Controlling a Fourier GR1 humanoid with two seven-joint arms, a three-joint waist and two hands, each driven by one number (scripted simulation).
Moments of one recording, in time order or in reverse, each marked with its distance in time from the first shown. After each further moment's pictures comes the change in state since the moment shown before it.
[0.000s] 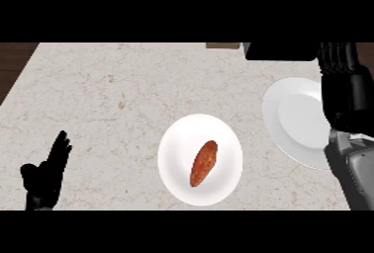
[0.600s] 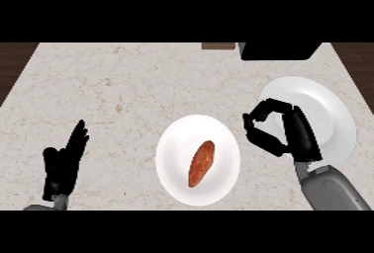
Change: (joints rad) left arm -0.077 -0.033 -0.063 -0.045 -0.045 0.024 0.112; right arm 0.140 -0.022 0.287 0.097 0.368 -0.112 0.117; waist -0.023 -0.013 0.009
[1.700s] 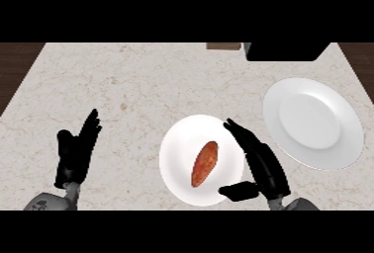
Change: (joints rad) left arm -0.072 -0.035 -0.031 -0.087 -0.052 0.035 0.173; right arm 0.141 0.069 0.220 -0.019 0.262 0.037 0.152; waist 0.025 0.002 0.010
